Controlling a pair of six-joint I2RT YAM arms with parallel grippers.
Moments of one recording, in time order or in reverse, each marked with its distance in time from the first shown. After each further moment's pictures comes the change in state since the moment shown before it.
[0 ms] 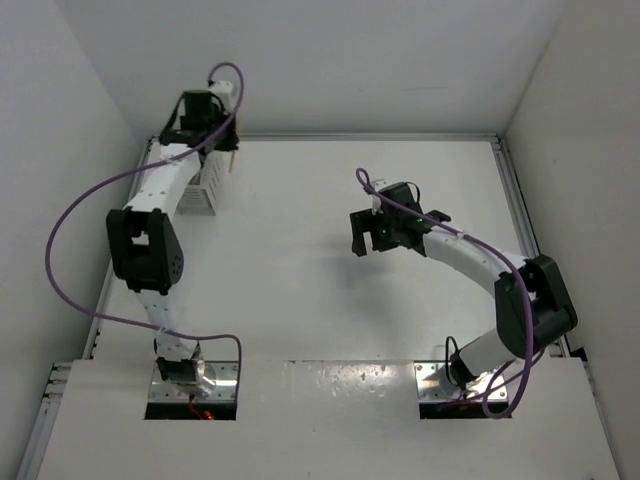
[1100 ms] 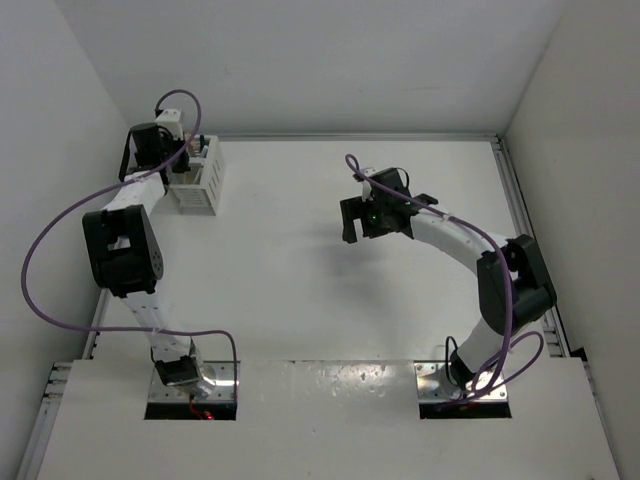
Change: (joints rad) left arm 0.305 -0.053 -0.314 0.442 0.082 0.129; right arm -0.007 0.151 0.175 -0.024 -0.035 -0.011
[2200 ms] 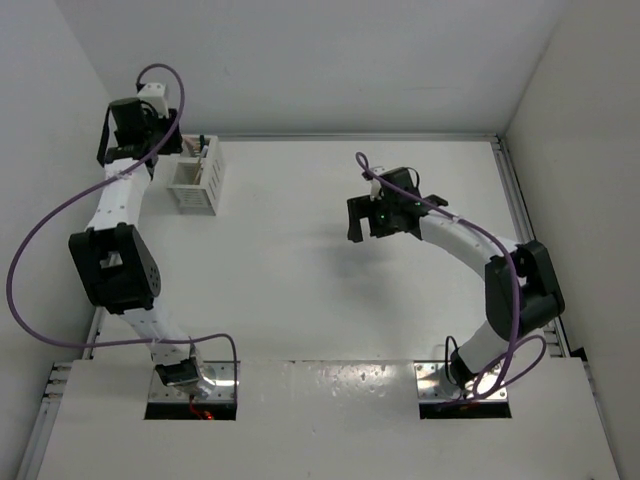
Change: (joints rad) left arm 0.004 -0.113 0.121 -0.238 0.001 0.003; right arm -0.027 -0.041 -0.036 0.002 -0.023 -0.007
